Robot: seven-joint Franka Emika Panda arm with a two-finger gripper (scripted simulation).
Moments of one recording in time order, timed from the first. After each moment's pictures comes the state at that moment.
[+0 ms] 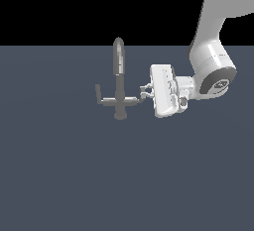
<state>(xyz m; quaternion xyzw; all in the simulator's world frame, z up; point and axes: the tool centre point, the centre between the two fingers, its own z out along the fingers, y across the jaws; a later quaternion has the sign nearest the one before) 0.038 -0.057 0.135 -0.68 0.26 0.27 0.64</state>
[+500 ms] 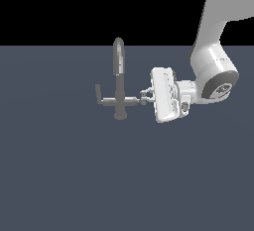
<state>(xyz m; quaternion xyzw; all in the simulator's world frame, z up) 0.022 -0.058 0.125 -0.68 0.24 0.26 0.64</state>
